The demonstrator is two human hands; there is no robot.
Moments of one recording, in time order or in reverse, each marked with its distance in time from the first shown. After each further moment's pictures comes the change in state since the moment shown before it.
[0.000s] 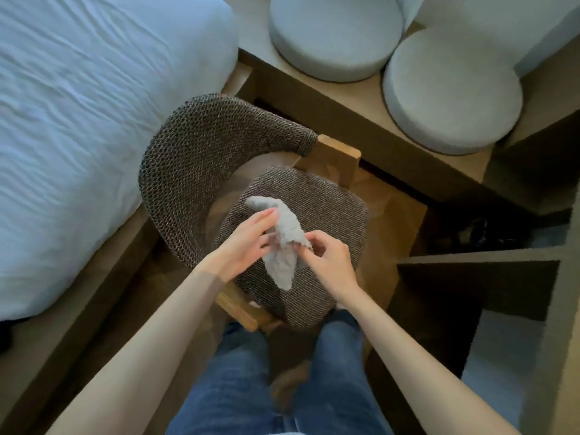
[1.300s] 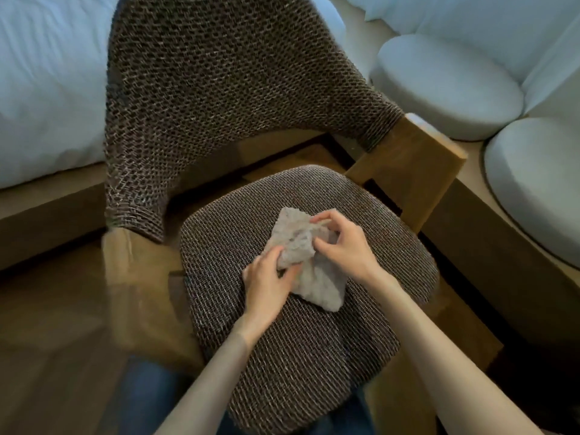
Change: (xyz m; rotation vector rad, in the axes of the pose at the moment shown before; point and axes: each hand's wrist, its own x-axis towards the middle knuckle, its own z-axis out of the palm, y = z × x) left_hand 0.226 -0.254 -0.034 0.653 0.877 0.668; right_hand 0.182 0.246 0.054 -0.245 -0.378 -0.528
